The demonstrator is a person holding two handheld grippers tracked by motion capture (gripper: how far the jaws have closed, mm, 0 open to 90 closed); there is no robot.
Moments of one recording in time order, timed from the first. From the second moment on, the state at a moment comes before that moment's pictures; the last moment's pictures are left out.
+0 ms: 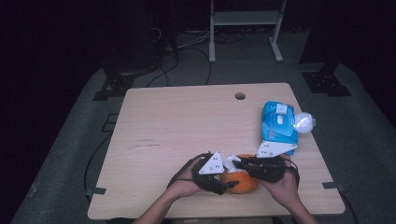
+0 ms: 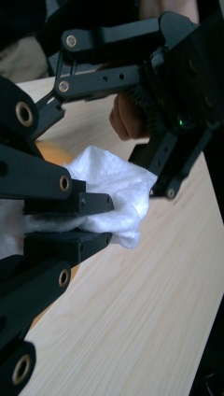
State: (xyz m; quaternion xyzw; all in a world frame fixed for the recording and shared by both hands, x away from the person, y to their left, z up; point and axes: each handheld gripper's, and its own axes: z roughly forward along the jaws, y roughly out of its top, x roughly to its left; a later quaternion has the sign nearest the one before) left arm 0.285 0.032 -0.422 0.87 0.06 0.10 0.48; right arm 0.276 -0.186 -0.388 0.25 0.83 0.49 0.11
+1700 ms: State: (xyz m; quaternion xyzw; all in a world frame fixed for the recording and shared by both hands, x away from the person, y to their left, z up) left arm 0.308 0.058 -0.434 0.87 0.07 0.04 0.49; right arm 0.299 -0.234 -0.398 0.33 0.79 0.50 0.11
